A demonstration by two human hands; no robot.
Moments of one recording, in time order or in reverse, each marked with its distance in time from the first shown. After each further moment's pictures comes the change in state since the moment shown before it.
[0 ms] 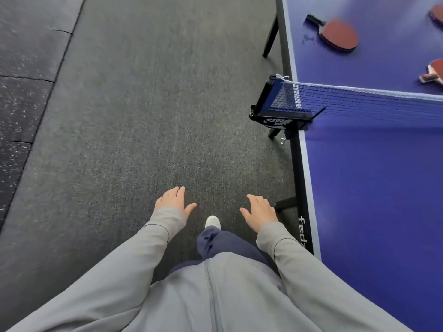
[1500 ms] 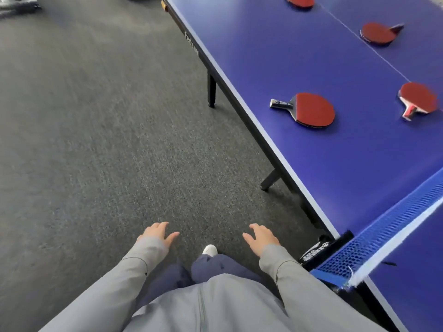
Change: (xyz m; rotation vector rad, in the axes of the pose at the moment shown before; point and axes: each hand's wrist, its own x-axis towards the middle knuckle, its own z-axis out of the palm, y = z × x) left_hand 0.483 0.012 -0.355 0.196 -0.184 0.256; right_hand 0.367 -0.132 -0.259 0.496 -0.039 0.467
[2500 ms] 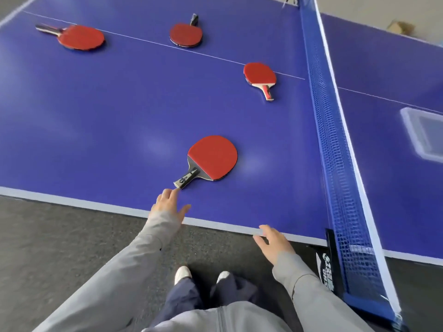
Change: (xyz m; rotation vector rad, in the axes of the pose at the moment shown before) left_hand 0.261 0.366 -0.230 0.259 0.034 0.940; right_hand 0.090 -0.010 -0.165 0.690 0.367 0.614
